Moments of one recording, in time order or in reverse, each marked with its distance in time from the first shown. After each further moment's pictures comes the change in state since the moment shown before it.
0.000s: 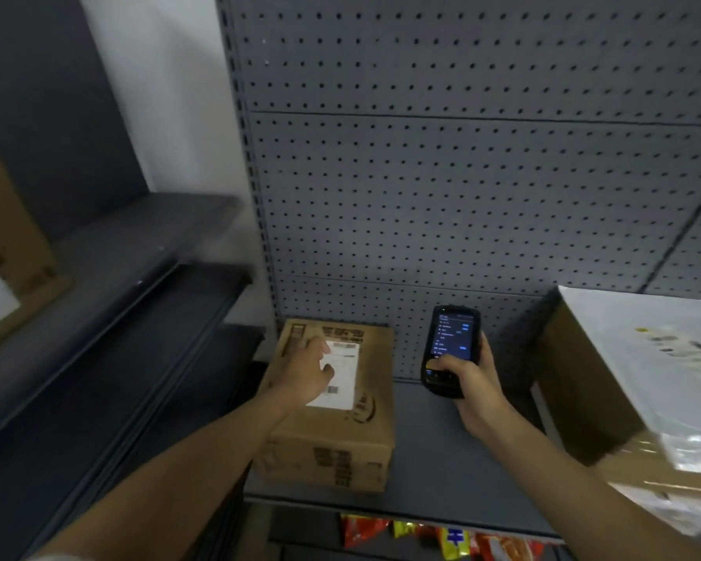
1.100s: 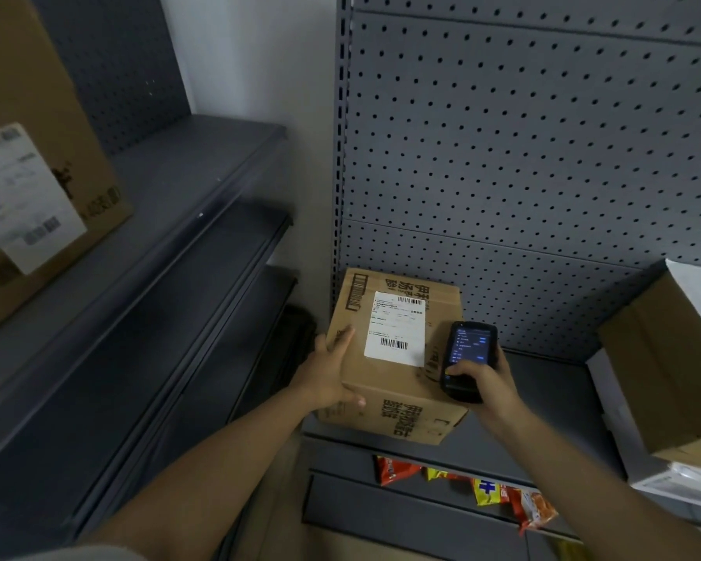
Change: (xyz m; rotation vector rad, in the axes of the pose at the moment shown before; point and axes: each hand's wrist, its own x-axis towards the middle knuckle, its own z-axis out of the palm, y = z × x) left_hand -0.044 -0.114 0.004 0.022 -0.296 -0.066; right_hand -0.016 0.088 0.058 -0.090 0.050 0.253
